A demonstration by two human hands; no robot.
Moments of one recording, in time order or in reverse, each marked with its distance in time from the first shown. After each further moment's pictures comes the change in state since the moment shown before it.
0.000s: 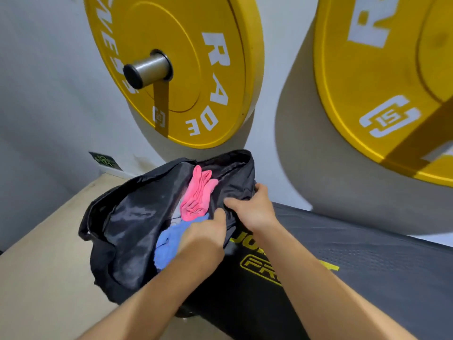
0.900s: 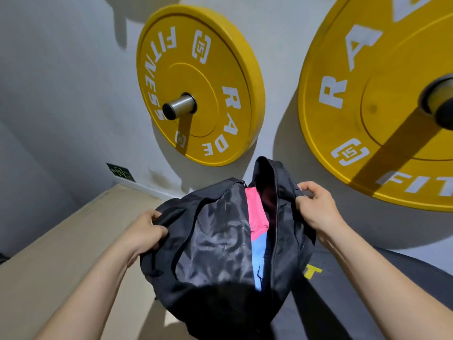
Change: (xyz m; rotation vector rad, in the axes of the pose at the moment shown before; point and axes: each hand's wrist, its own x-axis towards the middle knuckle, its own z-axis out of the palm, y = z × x) left_hand -0.077 -0.091 -0.088 -0.993 -0.027 -0.593; right_hand -0.063 -0.030 -0.115 -0.101 0.208 -0.251
